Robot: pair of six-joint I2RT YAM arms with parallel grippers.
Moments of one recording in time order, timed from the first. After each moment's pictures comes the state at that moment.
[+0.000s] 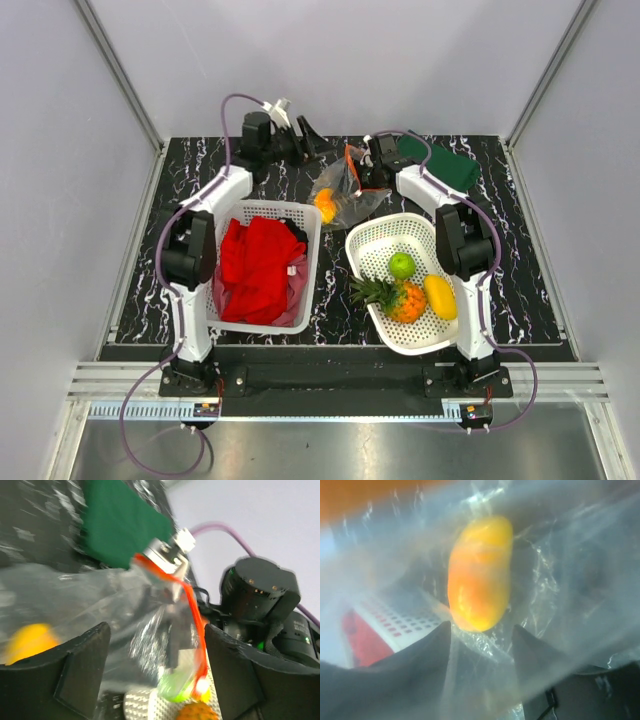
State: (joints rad) left arm -0.31 2.09 1.67 0.15 0.68 -0.82; right arm 0.37 2.22 1.80 -0.44 -0.45 0.59
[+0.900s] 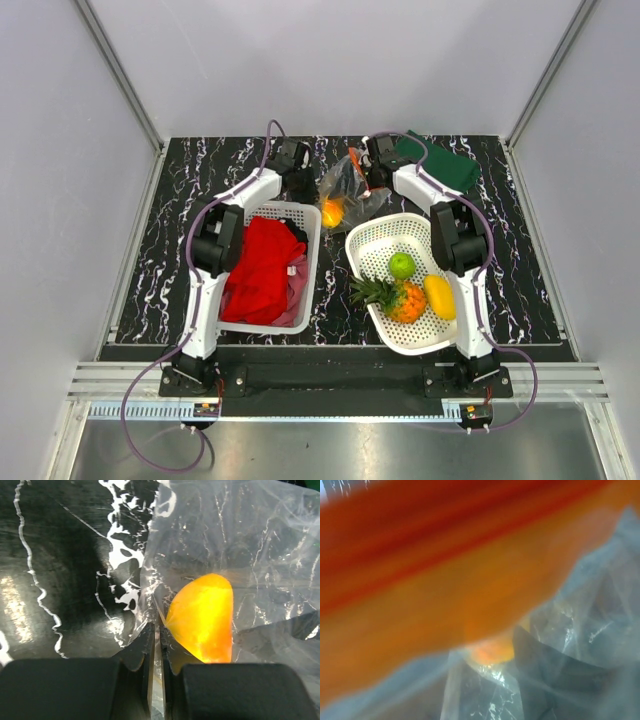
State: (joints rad) left arm -0.39 2.30 1.86 -0.48 0.20 -0.53; right arm 0.36 2.29 1.86 -0.44 -0.49 0.62
